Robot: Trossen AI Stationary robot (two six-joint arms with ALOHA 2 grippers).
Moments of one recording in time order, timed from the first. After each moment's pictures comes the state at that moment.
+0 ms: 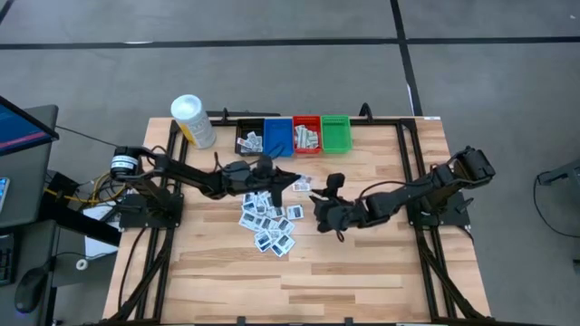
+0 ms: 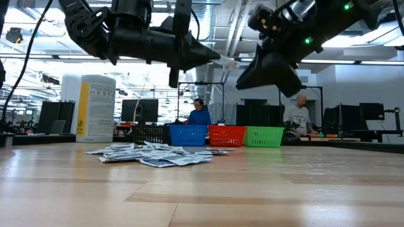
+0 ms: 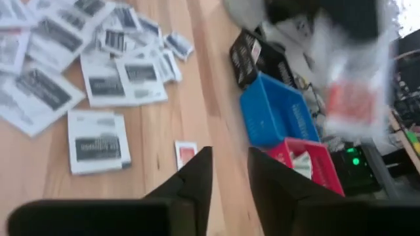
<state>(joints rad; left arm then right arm) 0.03 1.66 0.67 0.97 -0.13 -0.43 0.29 1.58 0.80 0.06 0.82 -0.23</state>
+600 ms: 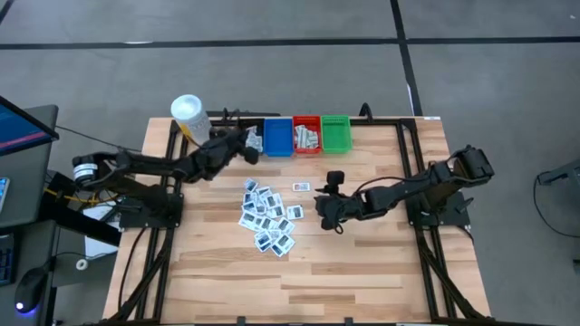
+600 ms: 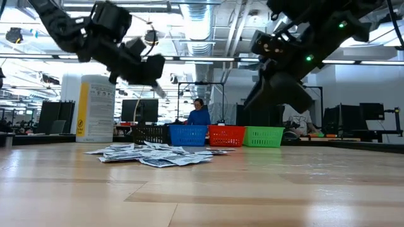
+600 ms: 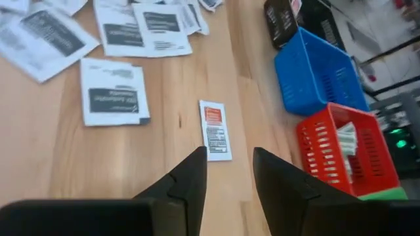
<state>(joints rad) 0.33 1.31 0.47 0.60 -0.65 -0.13 0.21 1.58 0.76 -0.03 0.65 -0.16</state>
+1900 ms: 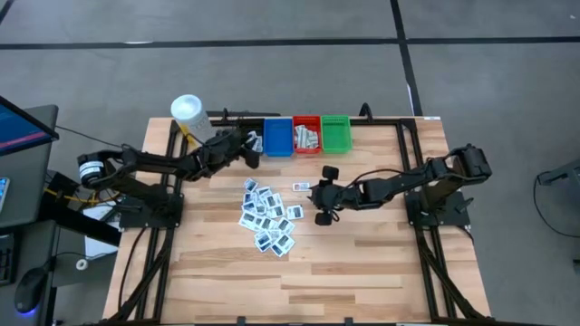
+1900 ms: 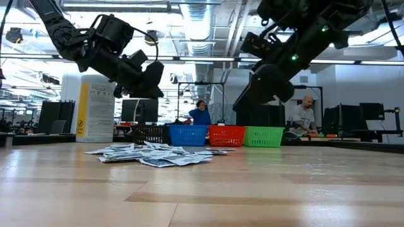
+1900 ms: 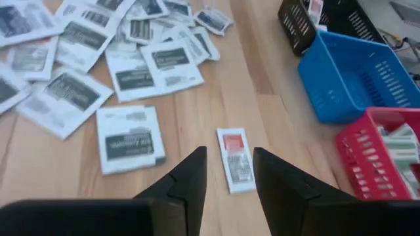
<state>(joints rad) 0.40 1.36 0.44 0.61 -0.41 -0.21 0.11 1.59 0.76 0.08 0.44 -0.08</state>
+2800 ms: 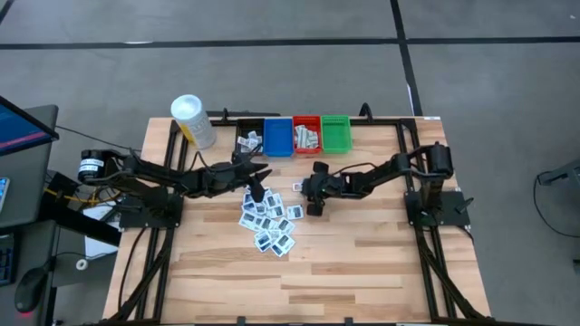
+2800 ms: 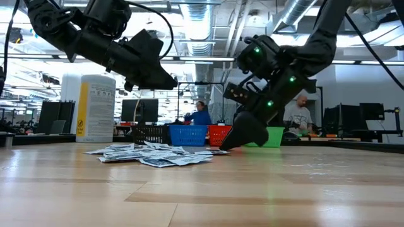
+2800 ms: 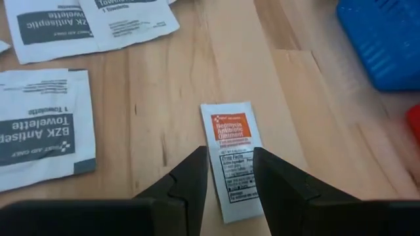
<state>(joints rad) 0.06 1.36 0.45 0.62 -0.41 -0.19 -0.10 1.92 0.77 0.34 0.24 -0.12</state>
